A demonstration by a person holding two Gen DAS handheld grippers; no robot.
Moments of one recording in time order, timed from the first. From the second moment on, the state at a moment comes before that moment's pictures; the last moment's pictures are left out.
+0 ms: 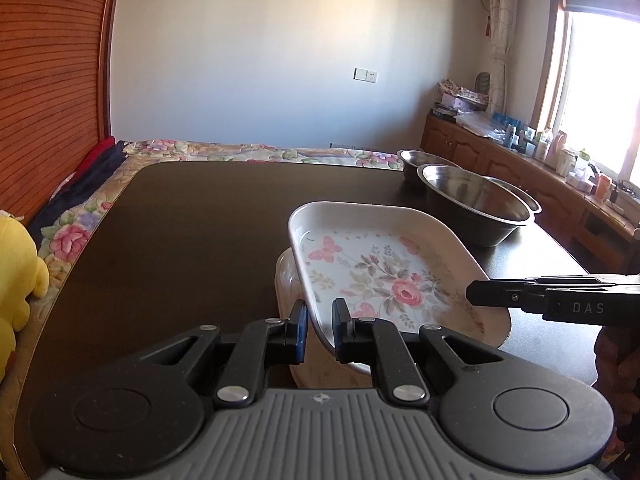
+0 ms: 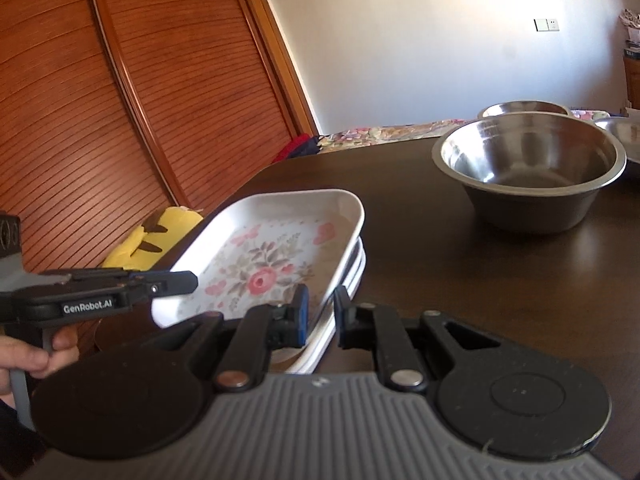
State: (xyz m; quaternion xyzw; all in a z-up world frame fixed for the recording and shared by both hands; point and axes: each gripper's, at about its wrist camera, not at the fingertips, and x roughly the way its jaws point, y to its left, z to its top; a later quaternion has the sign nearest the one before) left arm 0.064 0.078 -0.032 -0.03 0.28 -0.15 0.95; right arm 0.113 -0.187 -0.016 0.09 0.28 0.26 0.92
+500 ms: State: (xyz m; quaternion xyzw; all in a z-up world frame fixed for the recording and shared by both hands) left arm 0.060 0.079 -0.038 -0.03 0.28 -0.14 0.95; right arm 0.099 -0.176 -0.018 0.06 0.25 0.24 0.94
